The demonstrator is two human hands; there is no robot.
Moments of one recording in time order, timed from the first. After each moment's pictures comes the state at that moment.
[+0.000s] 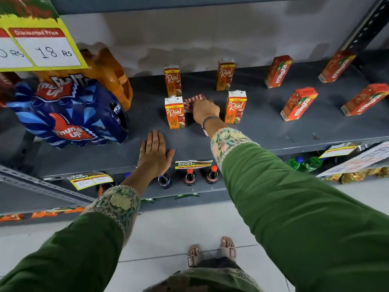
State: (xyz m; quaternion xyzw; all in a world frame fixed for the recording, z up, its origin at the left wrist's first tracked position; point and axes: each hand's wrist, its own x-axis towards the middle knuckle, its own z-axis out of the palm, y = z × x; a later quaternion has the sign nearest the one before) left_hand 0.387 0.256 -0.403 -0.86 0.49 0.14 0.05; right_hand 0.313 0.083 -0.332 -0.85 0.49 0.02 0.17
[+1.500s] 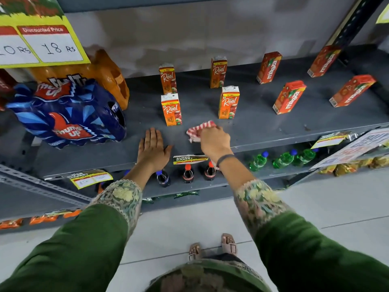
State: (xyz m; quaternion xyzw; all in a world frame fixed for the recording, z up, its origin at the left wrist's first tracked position) left_hand 0.384 0.258 -0.395 -0.86 0.48 0.16 0.04; right_hand 0.236 0.163 -0.339 -0.87 0.48 0.07 0.09
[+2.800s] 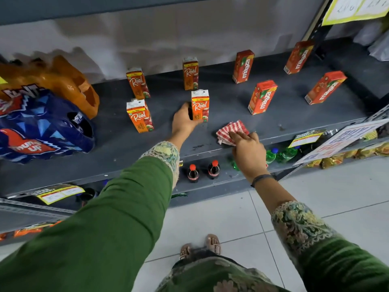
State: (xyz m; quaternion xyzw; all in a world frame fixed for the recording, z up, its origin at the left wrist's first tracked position) left_hand 0.296 0.083 -0.389 -0.79 0.43 0.22 -0.38; right_hand 0.090 0.106 -0.369 -0.83 0.55 -0.05 0.09
